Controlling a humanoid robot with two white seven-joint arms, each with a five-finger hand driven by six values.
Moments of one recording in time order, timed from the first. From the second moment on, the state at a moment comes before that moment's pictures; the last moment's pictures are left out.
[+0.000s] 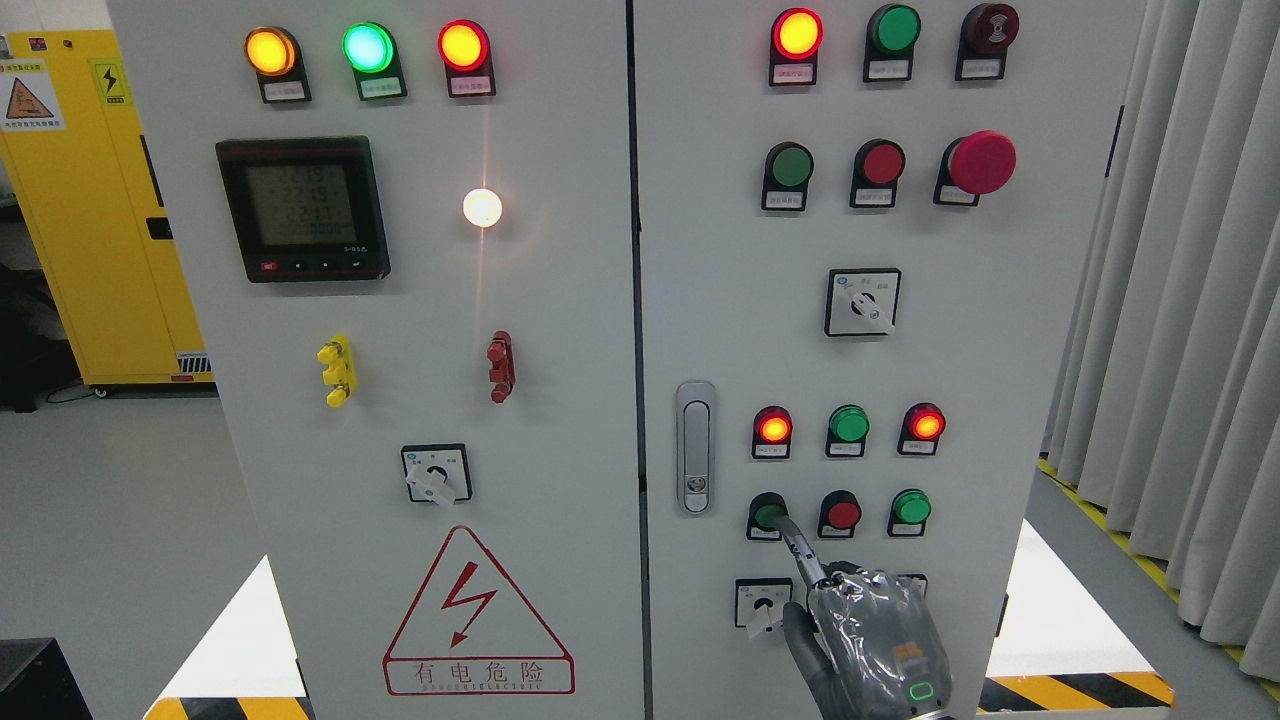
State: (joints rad) left arm 0.06 -0.10 -0.10 -0.13 0.08 -0.05 -0.06; right arm -0.24 0.13 0.00 -1.71 1.39 -0.29 -0.08
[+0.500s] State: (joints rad) left arm 0.06 -0.10 -0.10 -0.13 0.08 -0.05 -0.06; right arm -0.24 0.13 0.00 -1.71 1.39 -0.29 -0.07
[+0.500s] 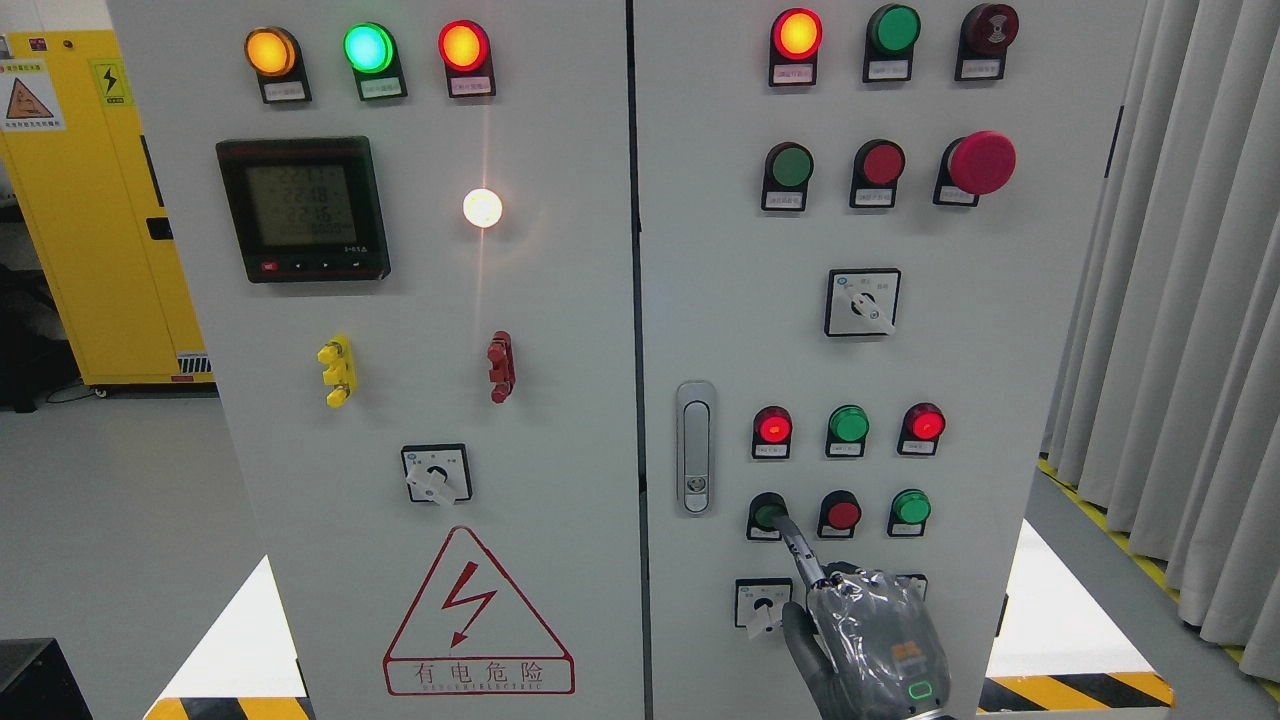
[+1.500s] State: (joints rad) left arm 0.06 -0.10 -0.10 -0.13 0.08 -0.05 -0.06; right arm -0.21 0.13 0.00 -1.75 1.38 -0.29 -0.09
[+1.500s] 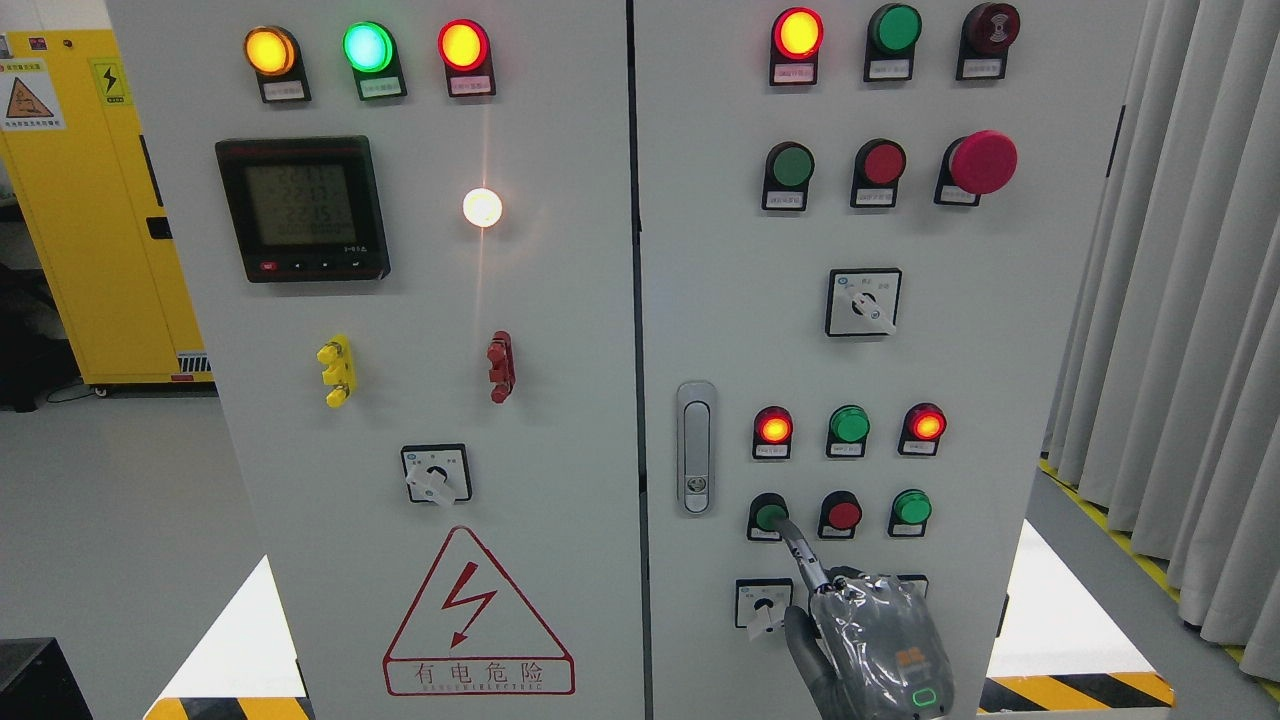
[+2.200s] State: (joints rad) left arm 0.06 -0.10 -0.10 -0.13 0.08 -0.05 -0.06; right arm -0.09 0.13 0.03 -1.80 0.86 -0.41 -0.07
